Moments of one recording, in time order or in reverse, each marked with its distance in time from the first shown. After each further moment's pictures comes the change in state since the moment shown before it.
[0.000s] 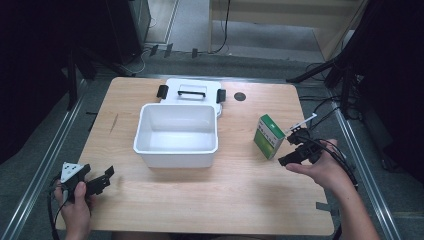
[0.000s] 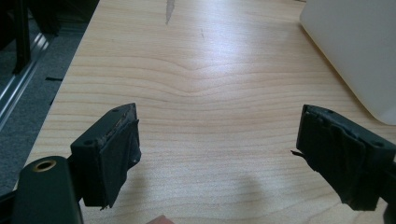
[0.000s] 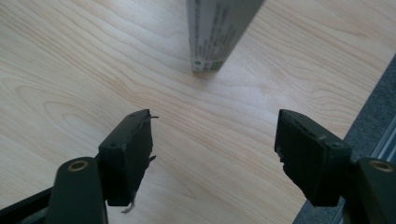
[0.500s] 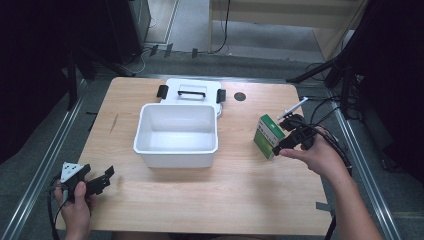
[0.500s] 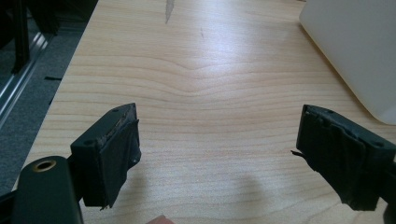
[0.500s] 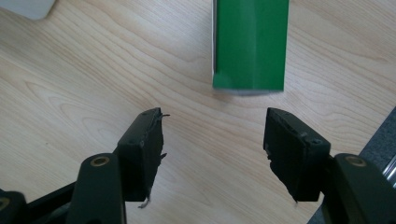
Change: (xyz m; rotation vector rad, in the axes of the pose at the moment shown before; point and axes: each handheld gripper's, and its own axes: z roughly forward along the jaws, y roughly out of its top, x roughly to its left) left arm 0.000 0.000 0.000 0.001 -0.001 -0.002; right arm 0.001 0.042 -0.008 0.076 0.073 0.004
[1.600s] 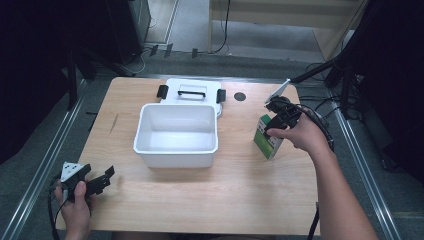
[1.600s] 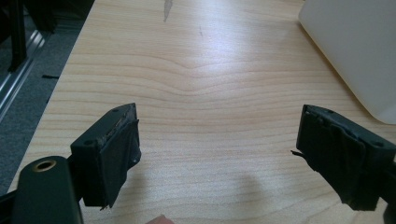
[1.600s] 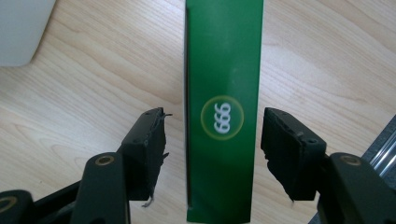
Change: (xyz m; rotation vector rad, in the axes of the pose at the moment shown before) left arm 0.001 0.001 0.001 0.009 -0.007 -0.002; right arm -0.006 0.061 0.013 0.067 -0.030 0.008
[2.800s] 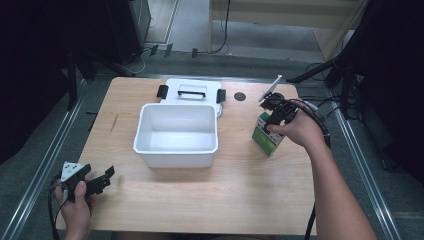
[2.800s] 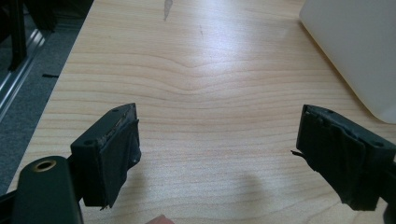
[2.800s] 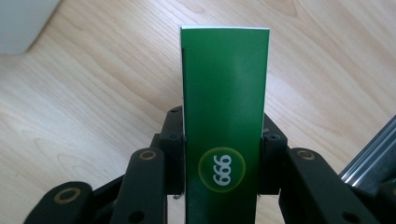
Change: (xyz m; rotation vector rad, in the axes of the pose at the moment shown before) left arm 0.000 0.000 0.001 0.004 0.000 0.002; right arm 0.013 0.010 -0.011 -0.034 -0.031 -0.185
